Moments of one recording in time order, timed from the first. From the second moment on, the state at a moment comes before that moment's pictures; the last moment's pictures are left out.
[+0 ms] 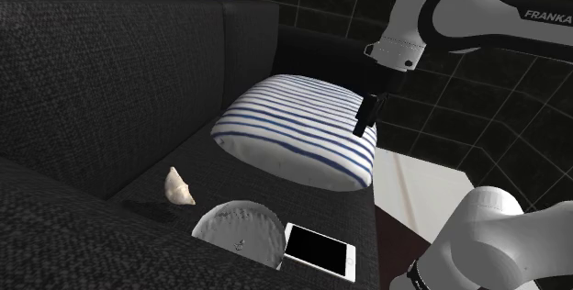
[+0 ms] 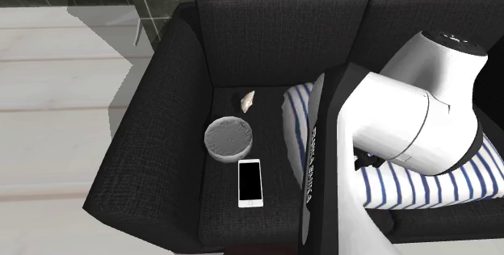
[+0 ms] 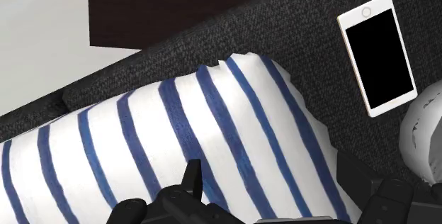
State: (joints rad) arm 0.02 -0.80 0.01 -2.40 0.10 1.61 -0.12
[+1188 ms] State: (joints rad) arm 0.08 -0.39 0.32 -2.24 0.17 1.91 0.19
